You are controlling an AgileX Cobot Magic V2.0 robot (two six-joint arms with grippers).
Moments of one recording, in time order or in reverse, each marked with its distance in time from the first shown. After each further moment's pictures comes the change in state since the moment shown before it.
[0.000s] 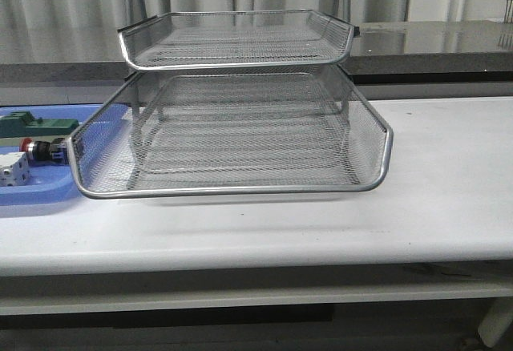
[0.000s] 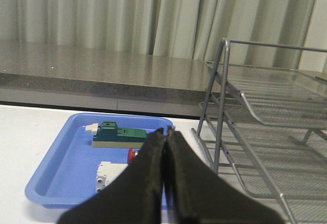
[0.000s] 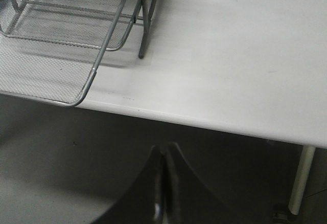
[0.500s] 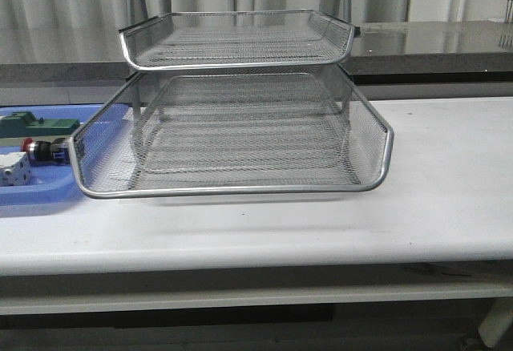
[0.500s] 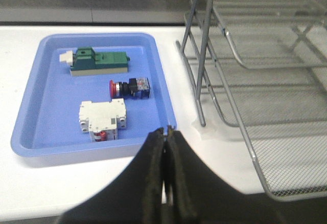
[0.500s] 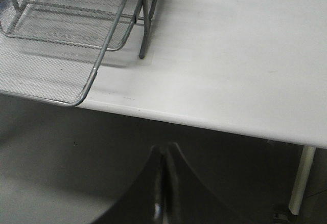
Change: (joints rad) left arm 0.000 0.629 -0.589 -0.019 0.493 0.084; right arm 0.000 0.000 0.000 0.000 0.000 0.000
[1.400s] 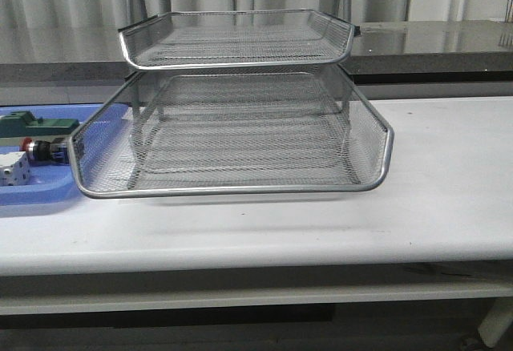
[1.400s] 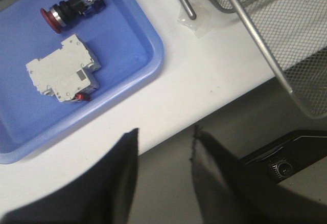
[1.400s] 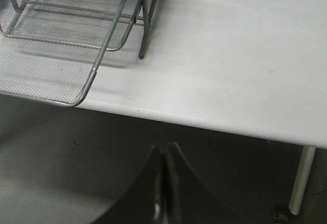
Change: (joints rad) left arm 0.000 0.713 -0.553 0.011 0.486 0.405; right arm 0.000 0.000 0.000 0.000 0.000 0.000
